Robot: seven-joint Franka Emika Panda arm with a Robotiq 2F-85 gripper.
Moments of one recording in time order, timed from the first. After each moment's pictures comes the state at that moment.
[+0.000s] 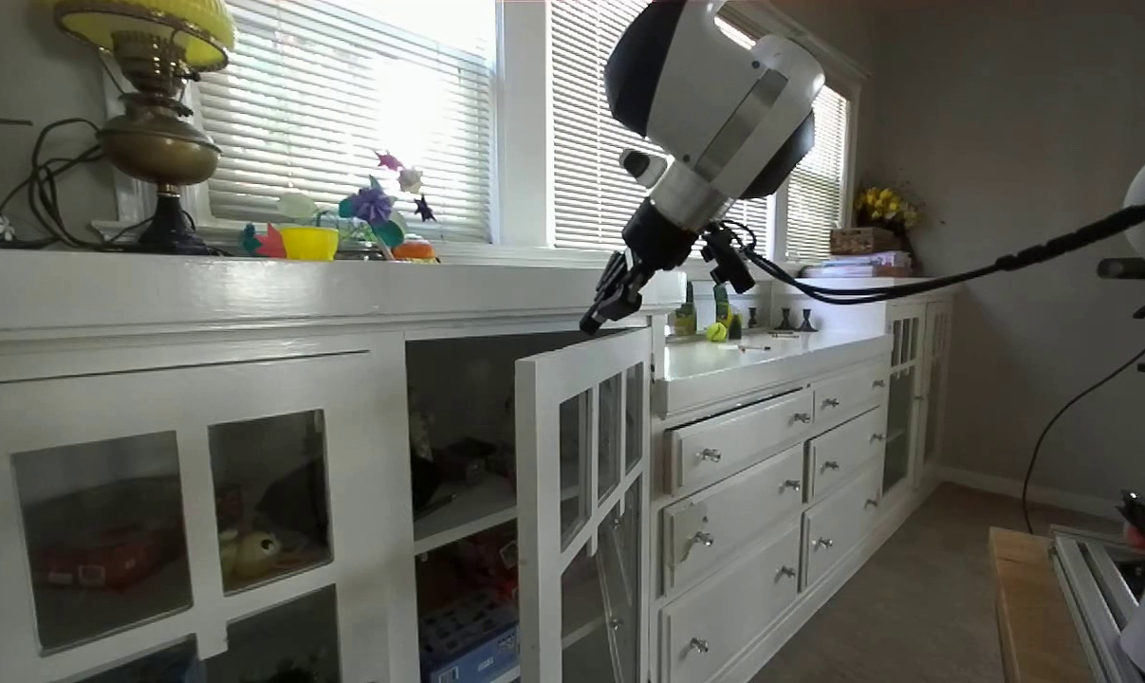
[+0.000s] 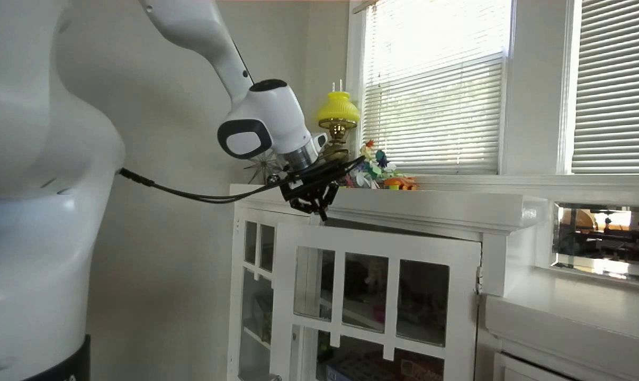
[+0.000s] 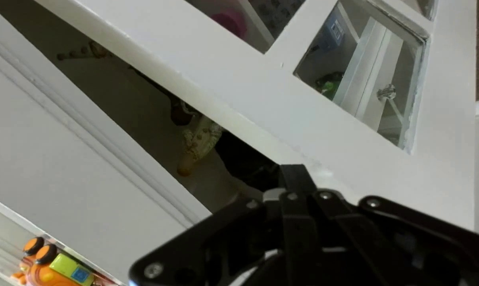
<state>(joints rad) 2.44 0.22 -2.18 -2.55 1.40 3.17 -1.86</state>
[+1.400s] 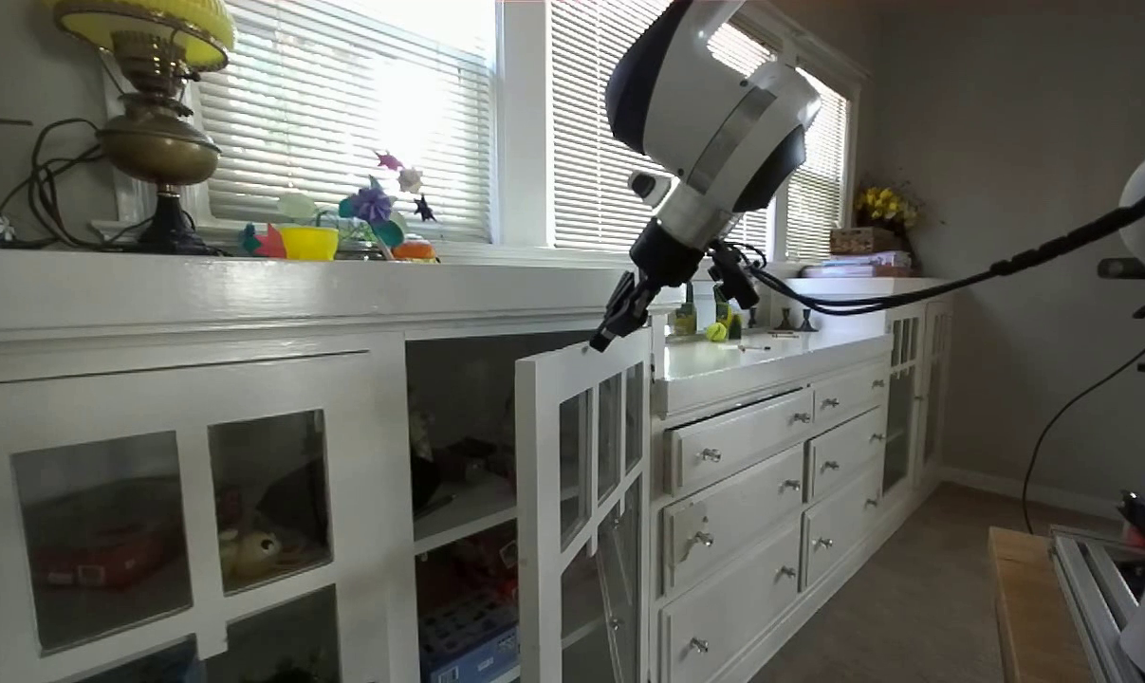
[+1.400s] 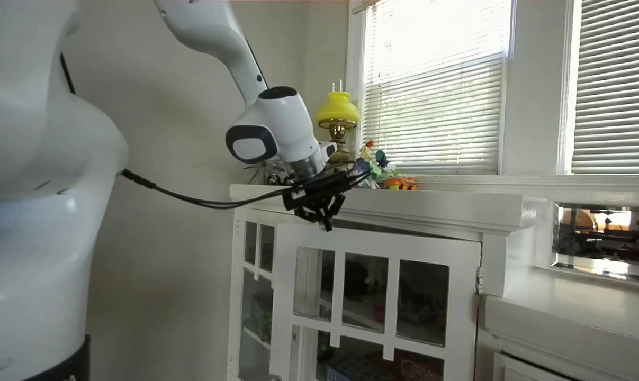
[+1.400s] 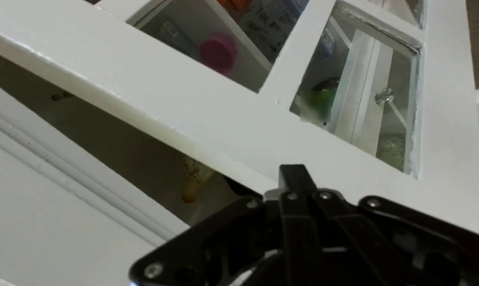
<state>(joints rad) 2.41 0.15 -2.18 -2.54 1.47 3.17 -1.89</state>
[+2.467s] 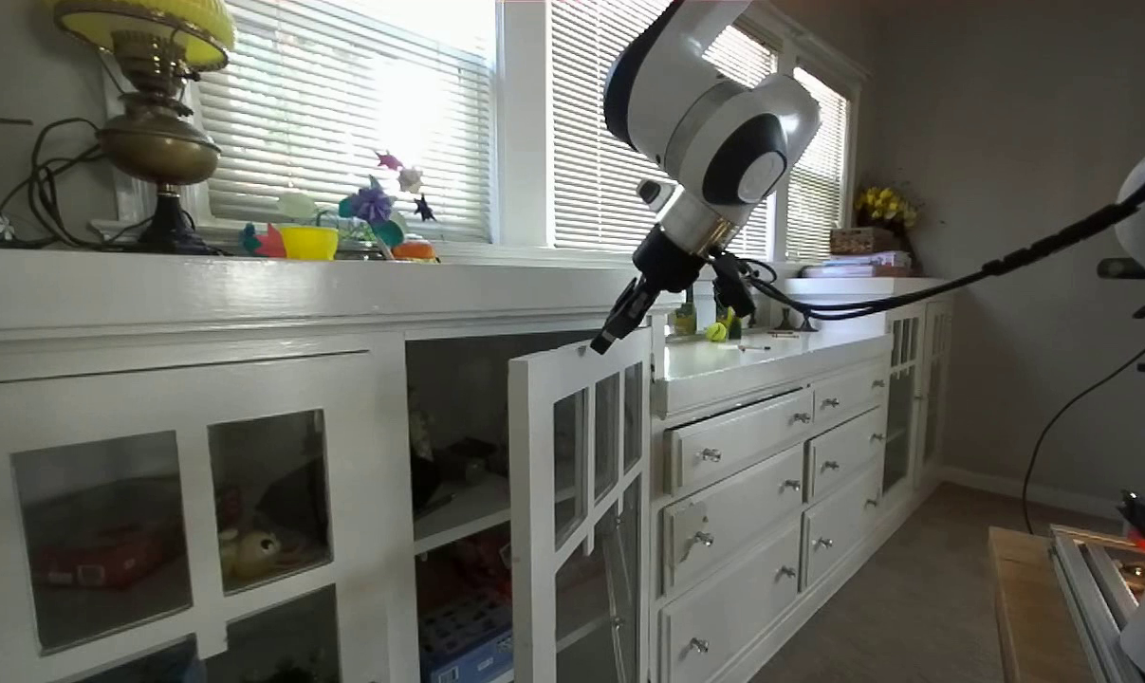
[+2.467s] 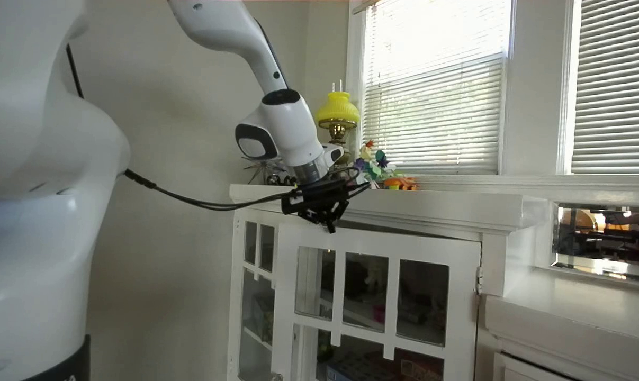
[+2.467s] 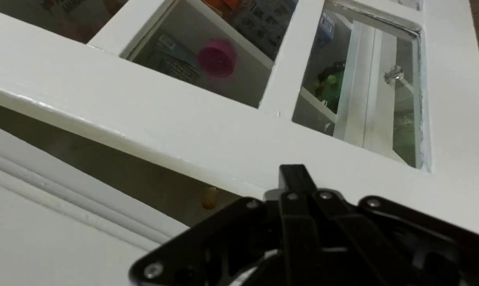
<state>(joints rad) 2.38 0.10 -2.18 -2.47 1.76 3.19 -2.07</state>
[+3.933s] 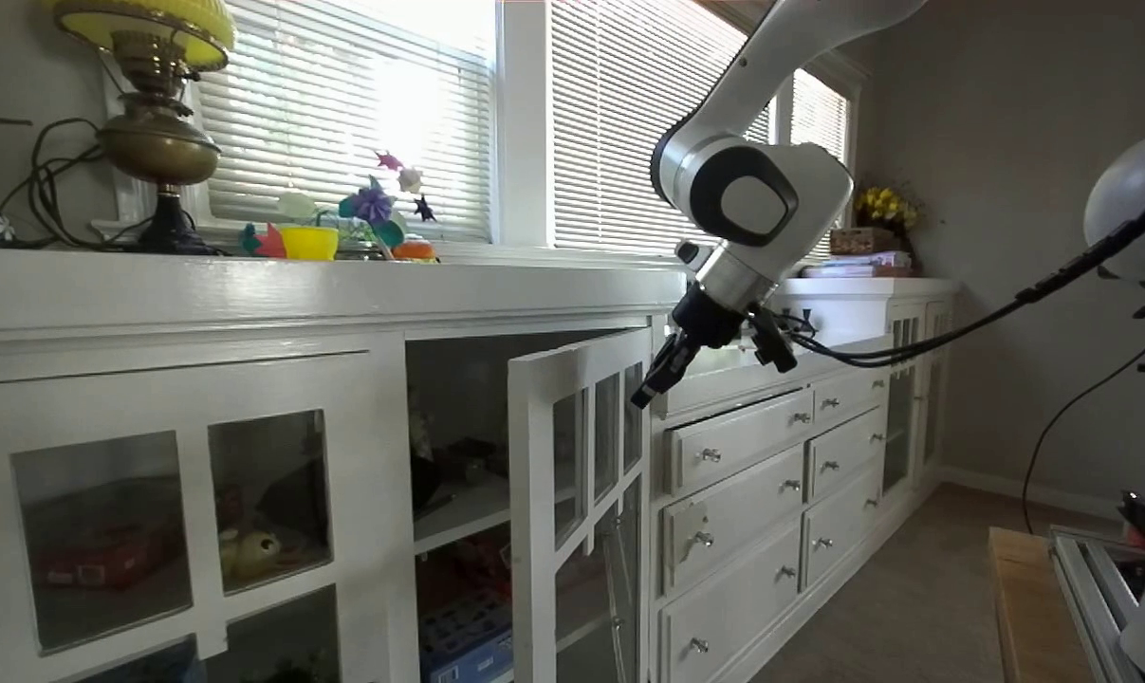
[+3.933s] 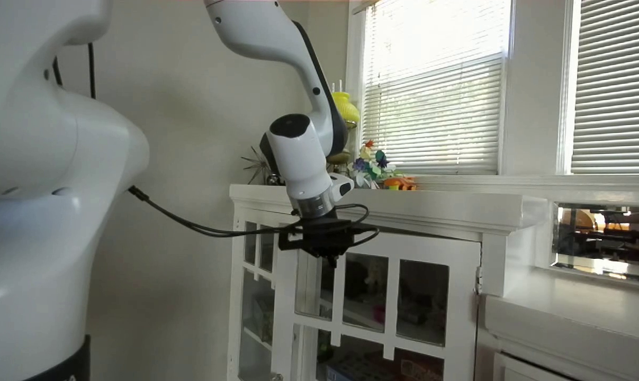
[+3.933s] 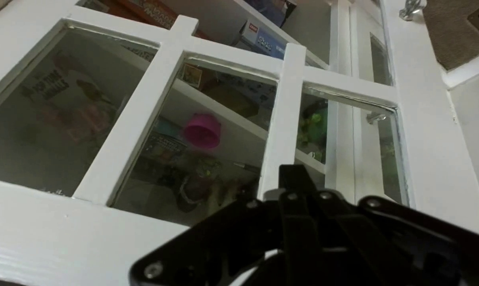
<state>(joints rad) 2.10 -0.03 -2.05 -2.46 2.26 3.14 -2.66</state>
